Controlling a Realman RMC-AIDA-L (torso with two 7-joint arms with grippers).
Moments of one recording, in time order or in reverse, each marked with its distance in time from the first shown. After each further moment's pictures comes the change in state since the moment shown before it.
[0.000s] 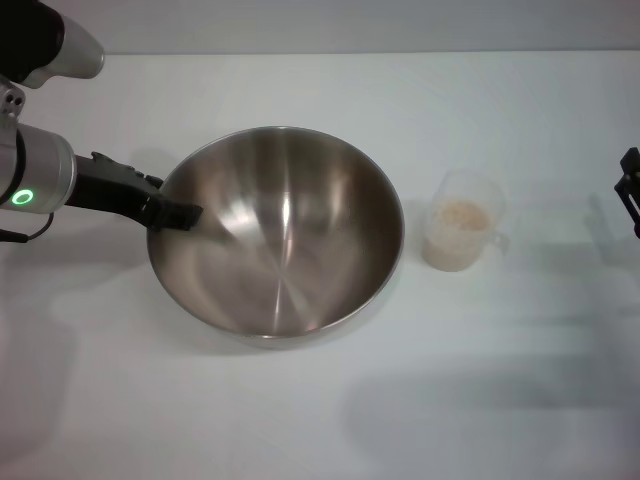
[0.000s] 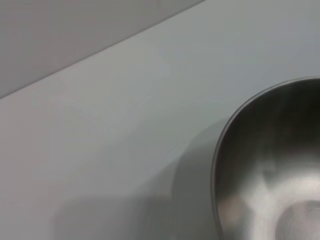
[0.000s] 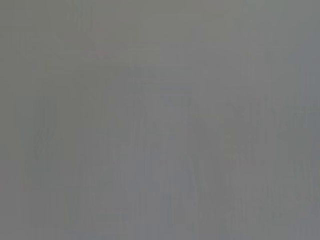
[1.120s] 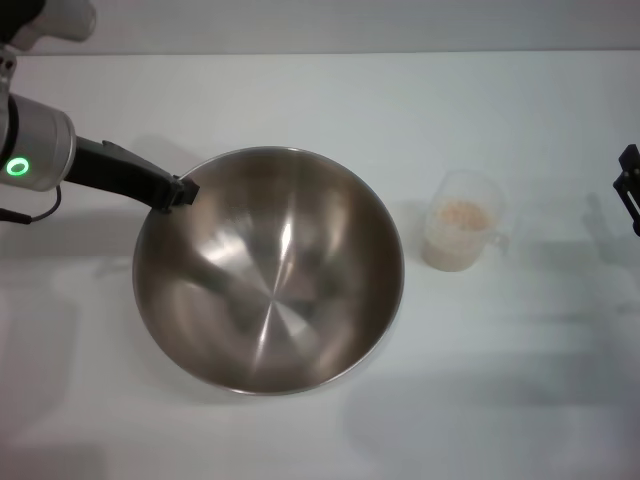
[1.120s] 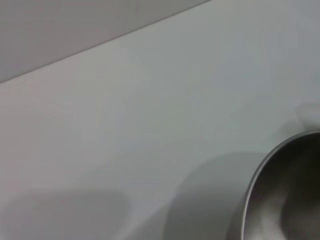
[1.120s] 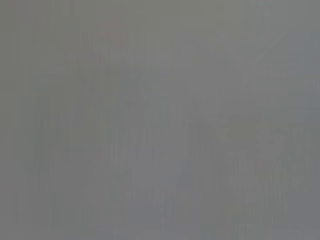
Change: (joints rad) left arm -0.098 0.005 -0.131 0.059 -0.057 -0.140 0.001; right arm 0.006 -0.002 0.000 0.002 0.000 0.000 0.000
